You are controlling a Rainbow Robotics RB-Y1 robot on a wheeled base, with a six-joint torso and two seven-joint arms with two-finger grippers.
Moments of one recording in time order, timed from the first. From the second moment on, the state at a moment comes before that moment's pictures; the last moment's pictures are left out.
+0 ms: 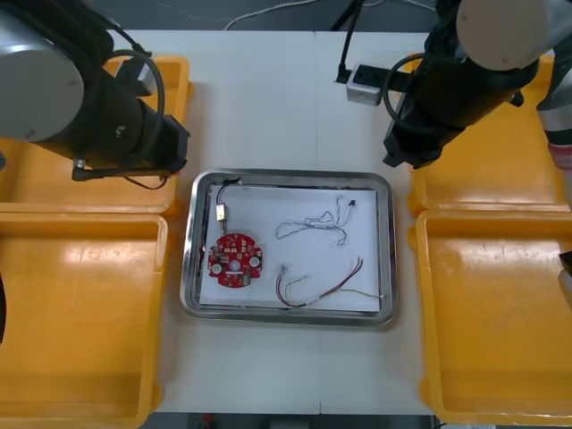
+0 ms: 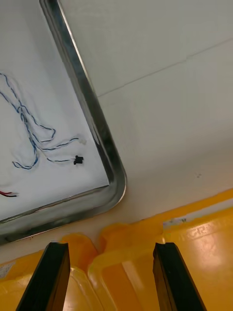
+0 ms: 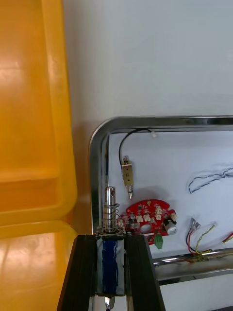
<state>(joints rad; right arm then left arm) -0.89 -0.52 0.20 -1.74 -0.74 1.91 2.07 -0.68 0.60 -0.16 -2.08 0.75 1.91 -0.85</state>
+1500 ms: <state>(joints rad) -0.54 -0.69 -0.23 -1.93 -0.74 1.92 1.42 -0.73 0.41 -0.66 -1.77 0.31 1.59 -0.43</state>
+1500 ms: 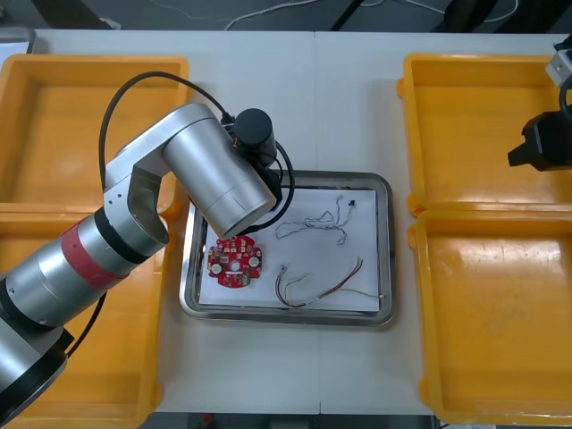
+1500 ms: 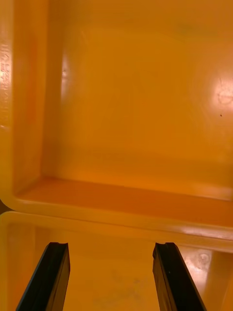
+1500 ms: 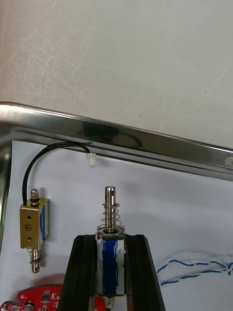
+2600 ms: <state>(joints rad) -0.23 -0.71 -0.33 -2.23 -0.76 1.92 1.15 -0.74 0.41 -0.67 -1.75 0.33 1.59 -0.50</state>
